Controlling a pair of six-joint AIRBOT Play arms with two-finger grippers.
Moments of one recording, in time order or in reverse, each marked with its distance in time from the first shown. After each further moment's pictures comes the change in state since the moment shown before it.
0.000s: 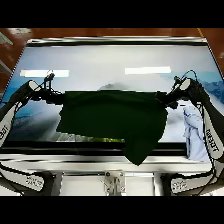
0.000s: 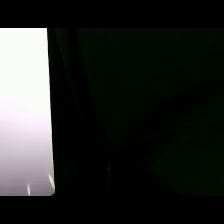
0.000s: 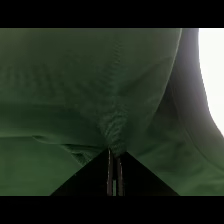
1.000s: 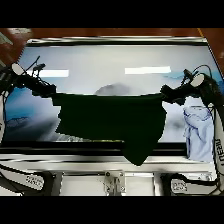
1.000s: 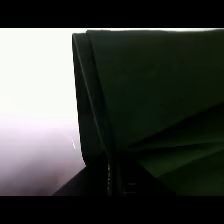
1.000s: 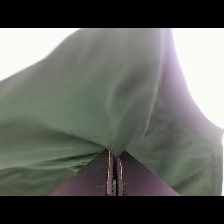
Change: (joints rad) left arm 0.064 0.015 0.312 0.118 -0.377 -0.066; right arm -0.037 0.161 0.018 0.027 0.030 -0.021
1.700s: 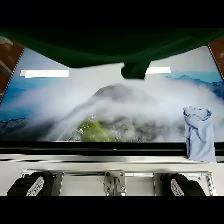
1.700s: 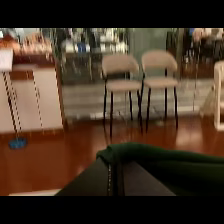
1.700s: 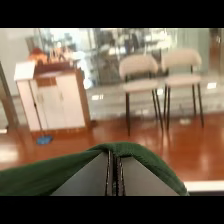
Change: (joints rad) left arm 0.009 0.937 0.414 0.005 0.273 -0.065; right arm -0.018 0.674 0.725 -0.092 -0.073 -0.128
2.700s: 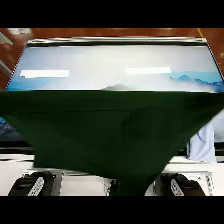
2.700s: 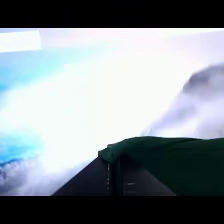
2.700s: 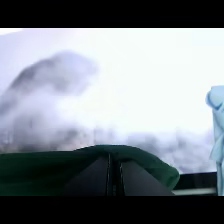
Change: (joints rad) left arm -0.014 0.120 -0.638 0.169 -0.353 0.043; right arm 0.015 -0.003 -0.391 -0.086 0.681 0.103
